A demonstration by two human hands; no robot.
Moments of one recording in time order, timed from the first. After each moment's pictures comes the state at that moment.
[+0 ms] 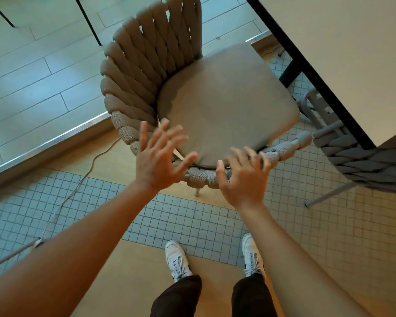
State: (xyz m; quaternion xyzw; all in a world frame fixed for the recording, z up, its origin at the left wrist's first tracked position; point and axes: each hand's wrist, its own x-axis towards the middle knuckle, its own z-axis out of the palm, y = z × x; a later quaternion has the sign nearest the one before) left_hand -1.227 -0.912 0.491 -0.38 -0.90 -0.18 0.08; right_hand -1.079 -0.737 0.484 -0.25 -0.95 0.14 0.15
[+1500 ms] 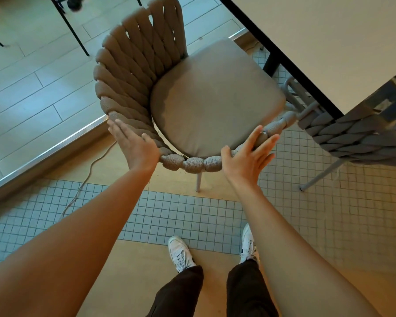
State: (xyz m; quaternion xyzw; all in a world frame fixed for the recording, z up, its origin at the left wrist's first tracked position) left_hand -1.216 -0.902 0.504 0.03 -0.94 -0.34 -0.06; right_hand -1.063 -0.732 0.505 -0.49 -0.81 0.31 0.03
